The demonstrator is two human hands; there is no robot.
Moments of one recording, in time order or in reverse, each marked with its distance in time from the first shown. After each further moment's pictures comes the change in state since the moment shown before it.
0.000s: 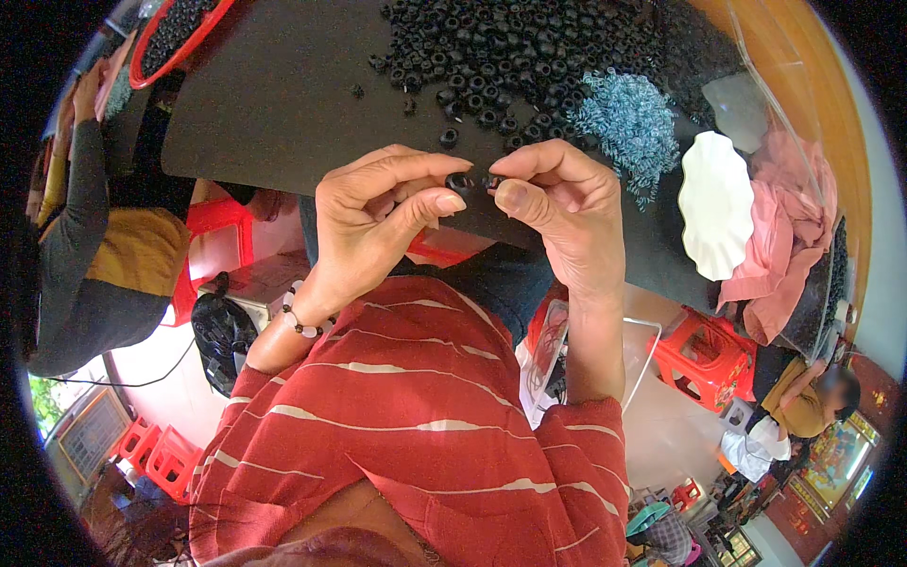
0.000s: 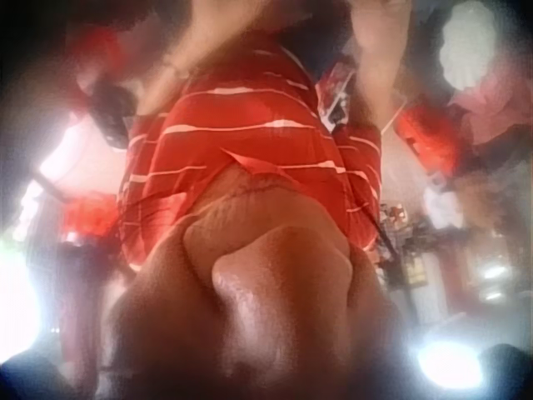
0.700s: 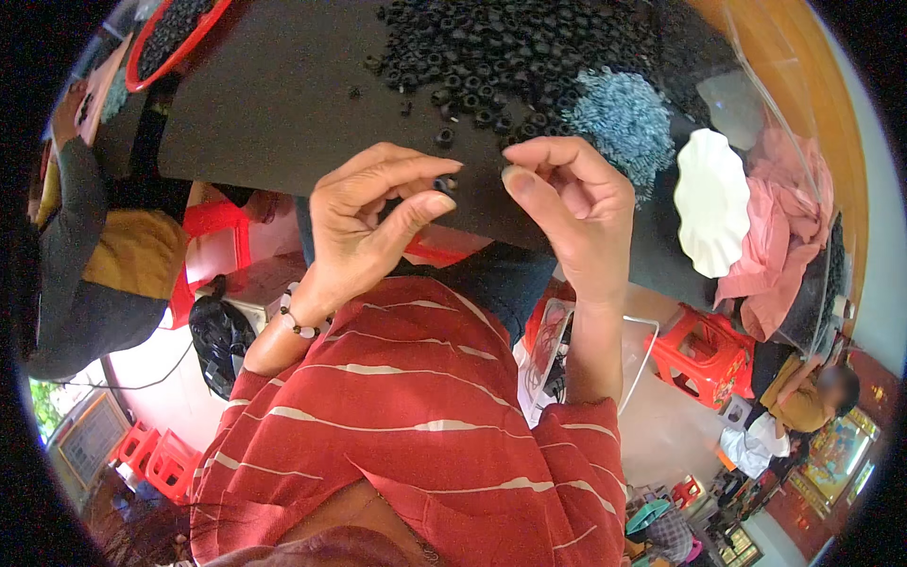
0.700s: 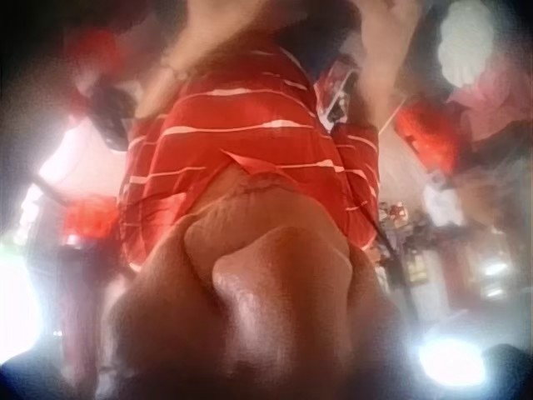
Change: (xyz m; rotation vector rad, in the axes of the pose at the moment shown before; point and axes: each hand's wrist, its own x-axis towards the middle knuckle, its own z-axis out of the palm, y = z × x) left_hand 0.001 -0.008 -0.004 0.102 0.008 0.197; right_hand -0.003 -0.006 0.008 -0.344 0.137 -0.107
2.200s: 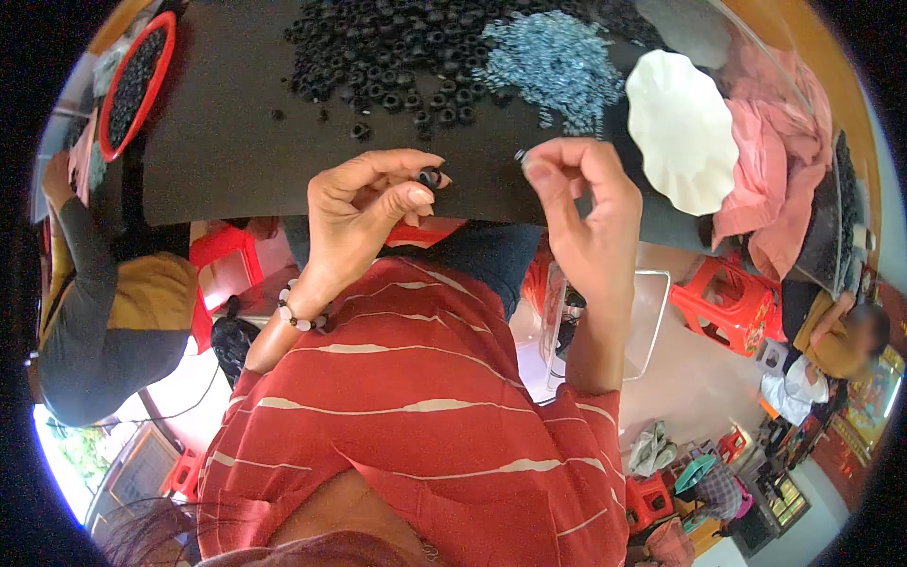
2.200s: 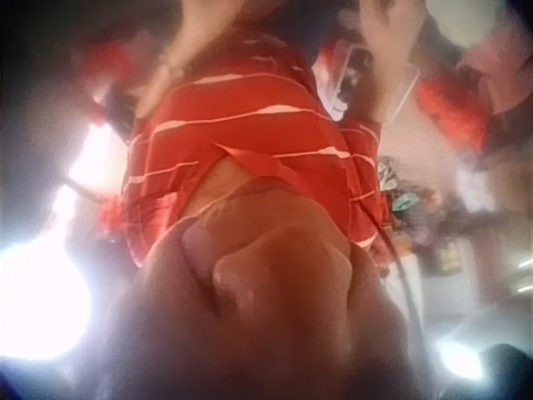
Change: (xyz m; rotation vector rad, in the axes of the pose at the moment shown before) left_hand 0.005 0.002 0.045 -0.271 -0.184 -0.397; right_hand -0.042 -0.003 -0.063 -0.461 0.301 -0.021
